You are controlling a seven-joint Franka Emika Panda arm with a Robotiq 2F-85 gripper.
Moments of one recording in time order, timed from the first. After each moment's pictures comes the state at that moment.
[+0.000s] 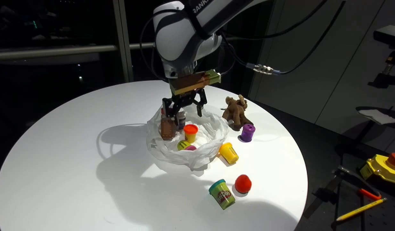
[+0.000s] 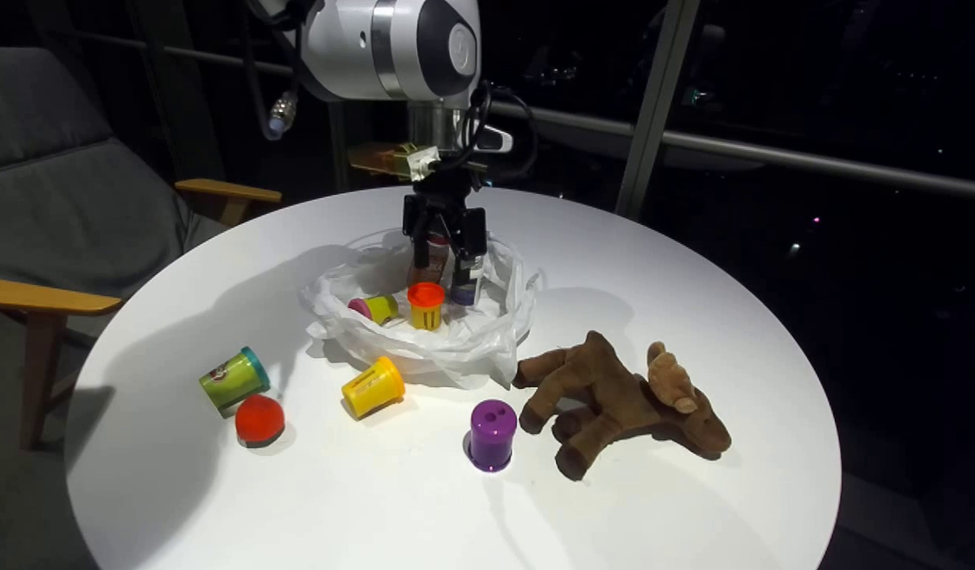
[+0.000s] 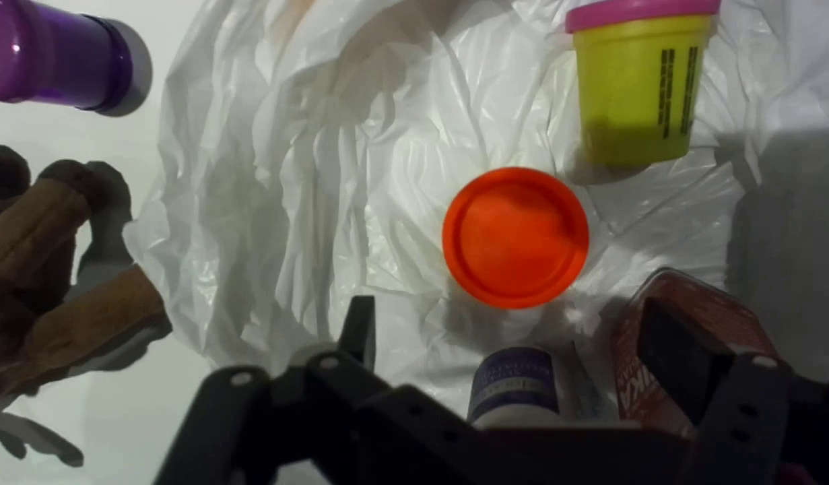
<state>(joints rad) 0.18 0.86 -0.07 -1.41 -0.08 2.08 0.52</state>
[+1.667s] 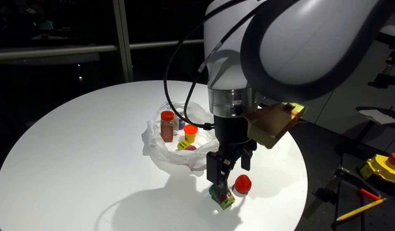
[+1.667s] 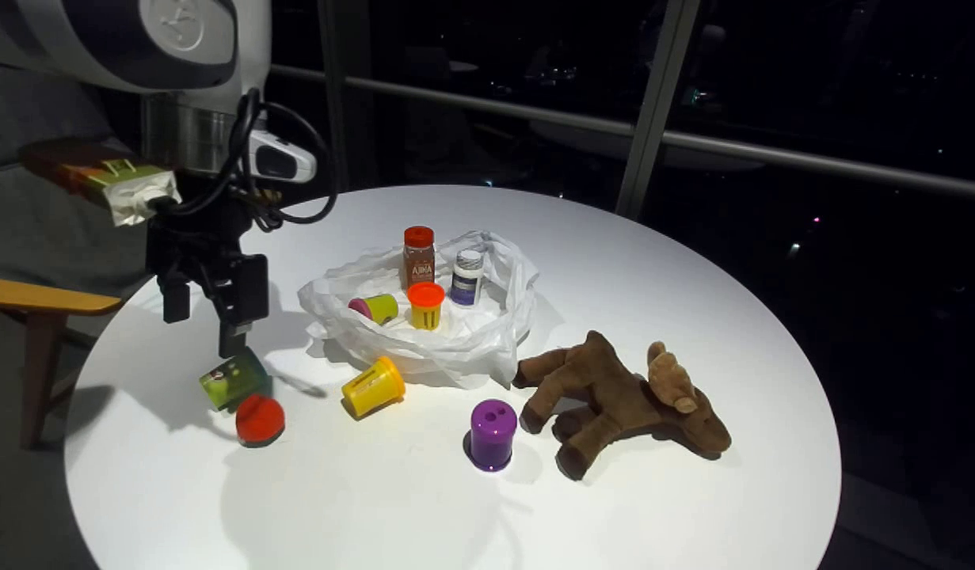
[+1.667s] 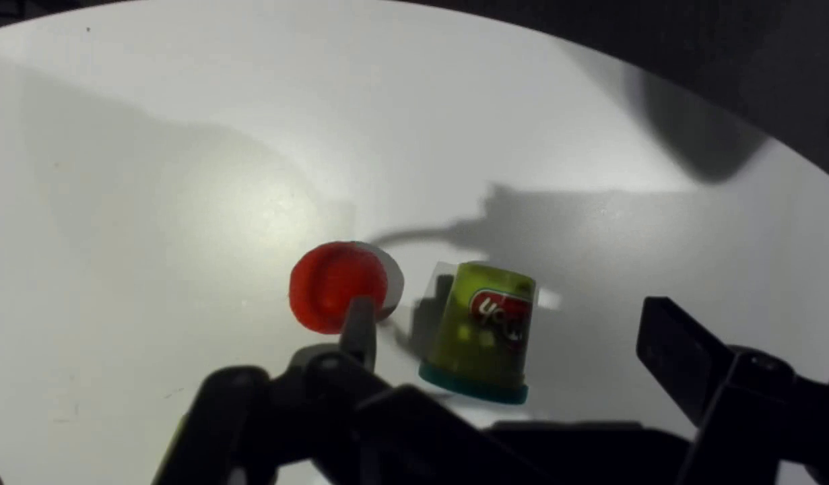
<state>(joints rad) 0.21 0.32 0.15 -2.33 0.05 2.41 0.34</state>
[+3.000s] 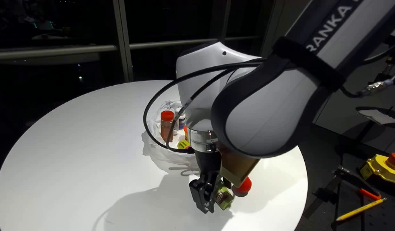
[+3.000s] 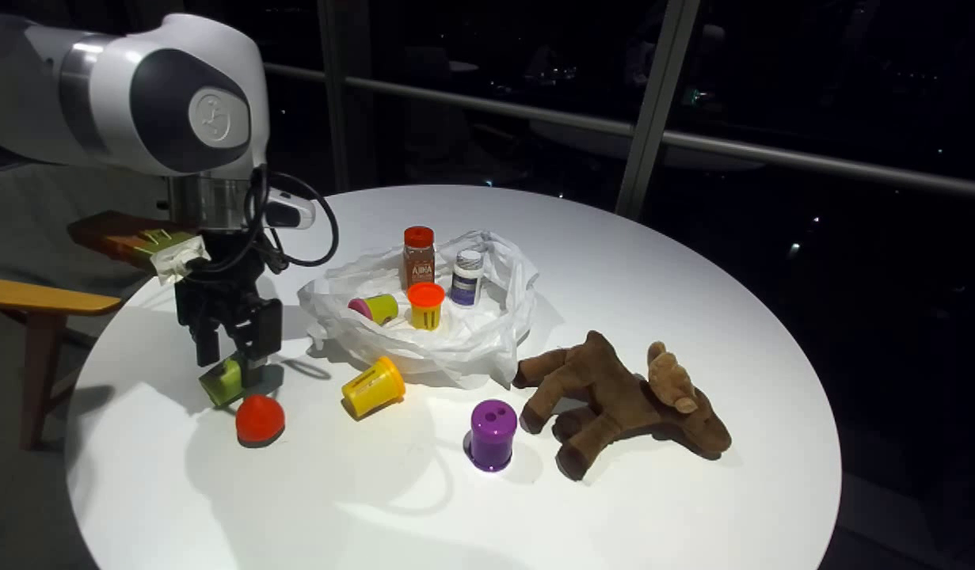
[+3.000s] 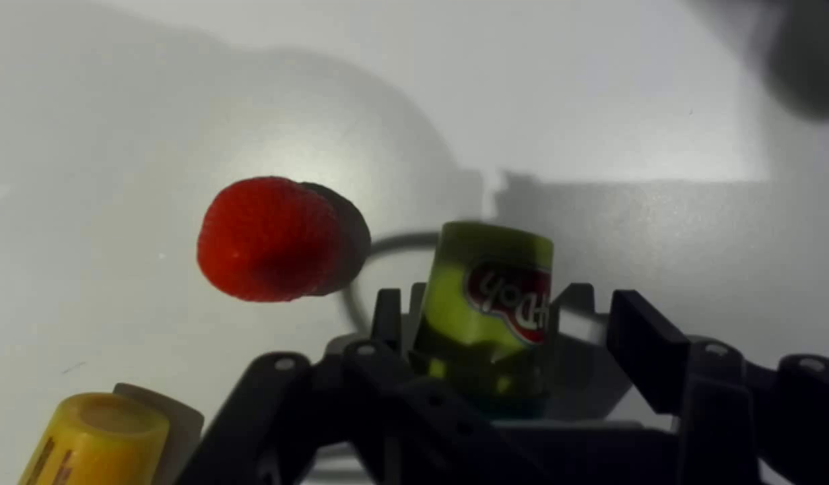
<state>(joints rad) 0.32 0.54 0.07 -2.19 -0.06 2.47 0.43</state>
